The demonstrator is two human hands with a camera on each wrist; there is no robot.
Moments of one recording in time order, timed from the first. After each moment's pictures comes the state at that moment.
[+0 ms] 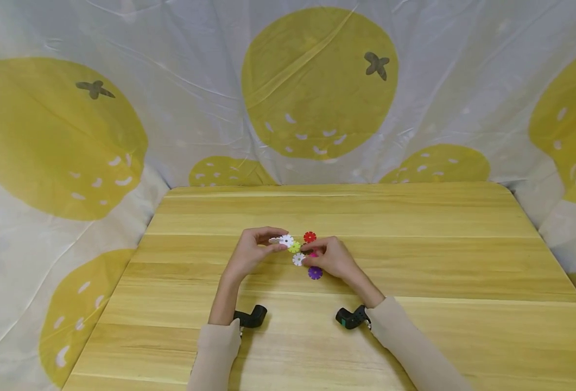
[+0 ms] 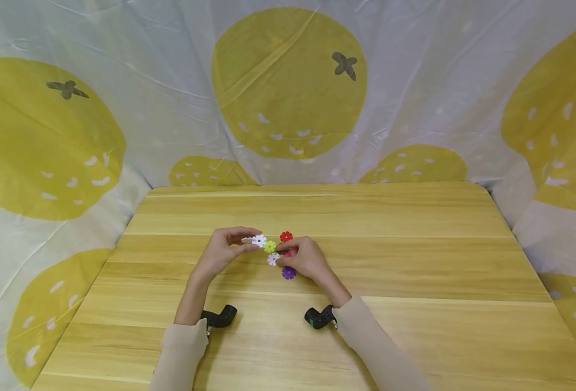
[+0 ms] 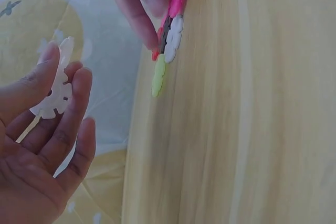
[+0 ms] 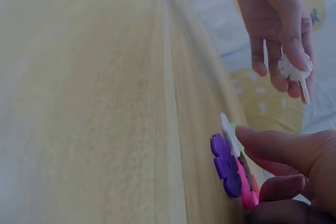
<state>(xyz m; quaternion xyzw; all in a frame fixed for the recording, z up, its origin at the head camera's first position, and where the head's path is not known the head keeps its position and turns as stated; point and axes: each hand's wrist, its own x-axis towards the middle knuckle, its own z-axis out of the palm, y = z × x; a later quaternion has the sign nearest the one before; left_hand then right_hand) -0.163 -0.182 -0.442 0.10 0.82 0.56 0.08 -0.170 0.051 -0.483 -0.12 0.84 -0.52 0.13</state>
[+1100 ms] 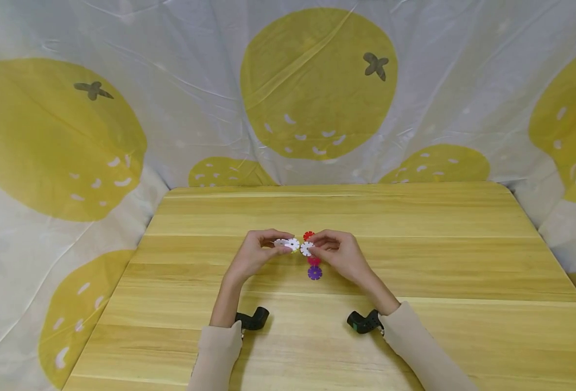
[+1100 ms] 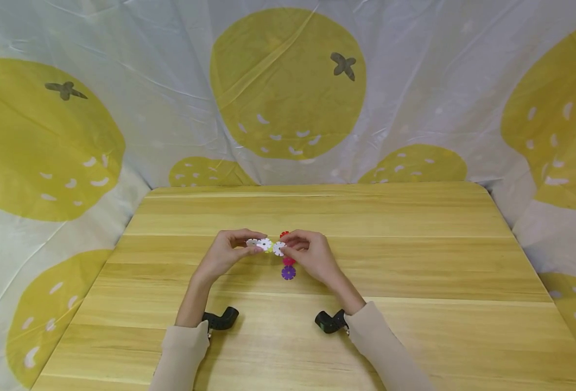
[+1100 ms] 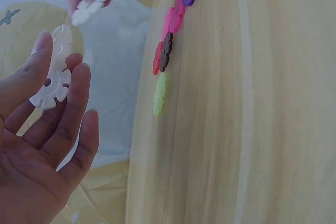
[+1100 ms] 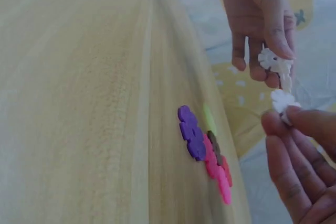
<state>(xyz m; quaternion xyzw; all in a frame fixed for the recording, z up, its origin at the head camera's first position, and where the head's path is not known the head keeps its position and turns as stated) -0.161 -0.174 -0.438 0.12 0.82 0.54 0.09 -0.159 0.070 -0.465 -0.16 0.76 -0.62 0.07</state>
